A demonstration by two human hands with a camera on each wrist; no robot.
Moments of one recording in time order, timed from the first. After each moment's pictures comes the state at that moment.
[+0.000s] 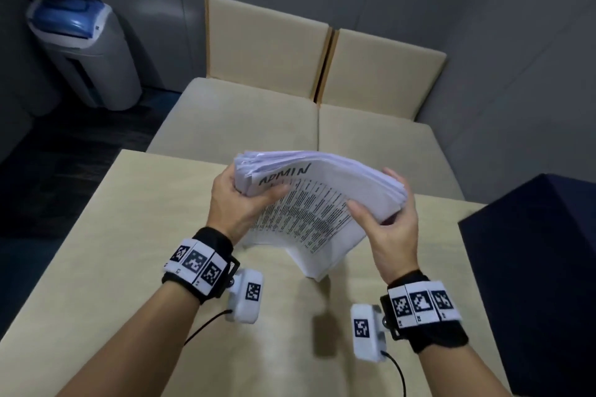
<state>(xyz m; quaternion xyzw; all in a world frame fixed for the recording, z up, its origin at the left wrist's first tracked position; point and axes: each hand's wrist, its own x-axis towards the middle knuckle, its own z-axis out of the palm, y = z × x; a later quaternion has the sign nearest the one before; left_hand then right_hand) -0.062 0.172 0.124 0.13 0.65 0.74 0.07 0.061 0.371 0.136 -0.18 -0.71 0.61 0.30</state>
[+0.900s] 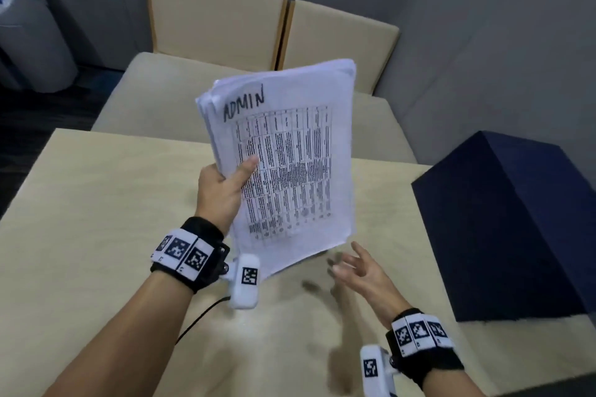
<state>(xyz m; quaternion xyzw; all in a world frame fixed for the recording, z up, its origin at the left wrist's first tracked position) -0.023 0.207 0.107 0.06 0.65 0.75 0.13 0.197 0.401 0.049 -0.35 -0.67 0.65 -0.04</state>
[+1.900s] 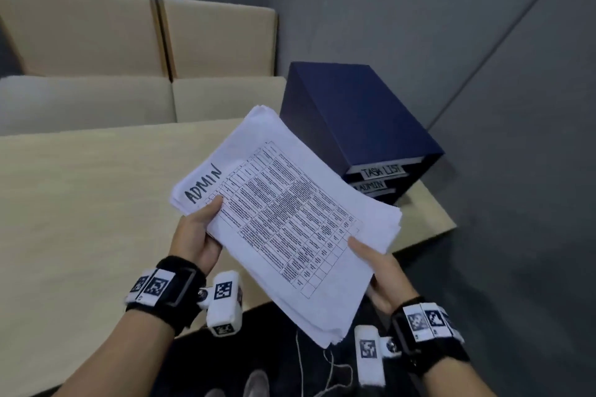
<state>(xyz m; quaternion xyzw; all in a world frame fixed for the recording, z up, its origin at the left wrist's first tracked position) 0.280 0.342 0.077 -0.07 0.37 0.83 0.40 0.530 0.505 0.112 -0.40 -0.45 0.77 0.19</state>
